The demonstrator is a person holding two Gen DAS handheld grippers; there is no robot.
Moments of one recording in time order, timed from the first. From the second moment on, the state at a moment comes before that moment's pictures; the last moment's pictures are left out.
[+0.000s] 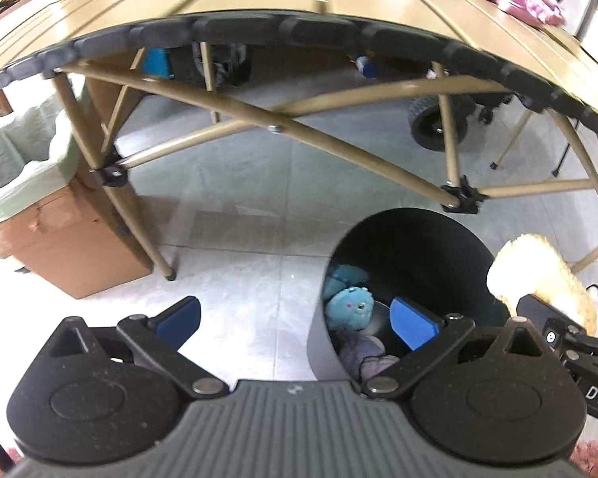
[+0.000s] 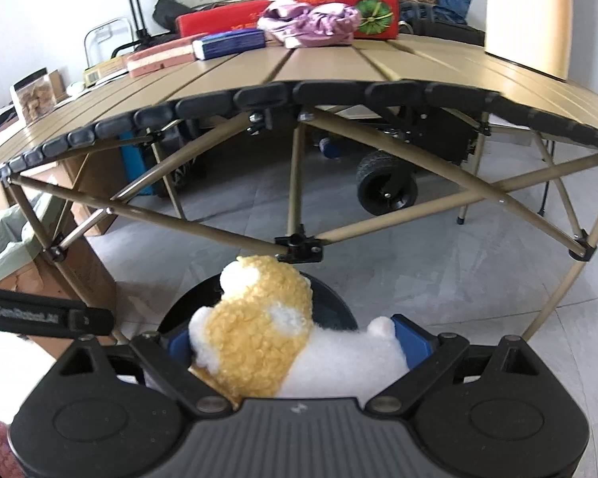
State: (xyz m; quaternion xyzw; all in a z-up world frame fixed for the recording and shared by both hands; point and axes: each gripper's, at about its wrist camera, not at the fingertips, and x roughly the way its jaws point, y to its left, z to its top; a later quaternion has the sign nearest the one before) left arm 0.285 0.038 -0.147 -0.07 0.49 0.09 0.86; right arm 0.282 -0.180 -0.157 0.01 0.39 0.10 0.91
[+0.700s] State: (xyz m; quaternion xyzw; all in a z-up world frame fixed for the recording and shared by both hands) left arm 0.282 0.085 -0.158 -0.06 0.50 0.19 0.84; right arm 0.338 -0.102 -0.214 -0.05 0.48 0.15 0.87
